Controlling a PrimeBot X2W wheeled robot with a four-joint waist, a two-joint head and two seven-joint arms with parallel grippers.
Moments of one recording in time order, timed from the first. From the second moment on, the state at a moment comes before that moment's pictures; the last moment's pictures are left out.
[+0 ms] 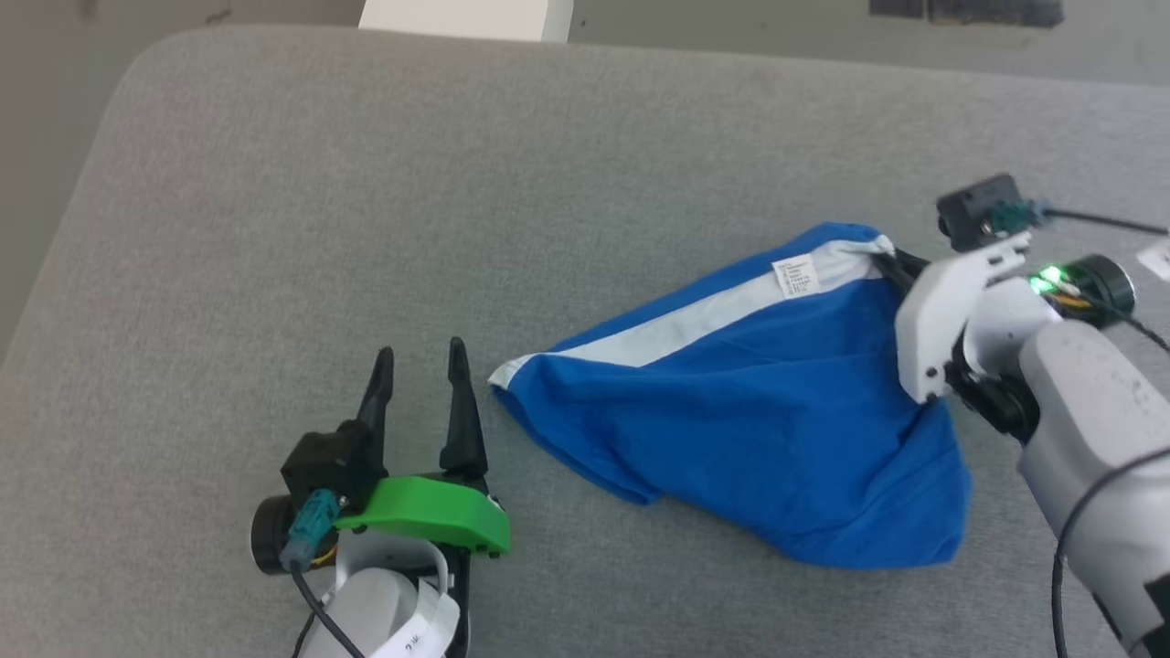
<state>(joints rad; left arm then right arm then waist) -0.16 0.05 -0.27 0.10 -0.36 0.20 -0.26 -0.73 -0.33 0.43 0.71 0.42 0.13 0.22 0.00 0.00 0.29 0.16</state>
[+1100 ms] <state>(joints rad) -0.53 0.09 -0.39 0.60 -0.39 0.29 0.26 -0.35 -0.21 0.17 0.25 0.21 0.13 0.32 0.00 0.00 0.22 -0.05</state>
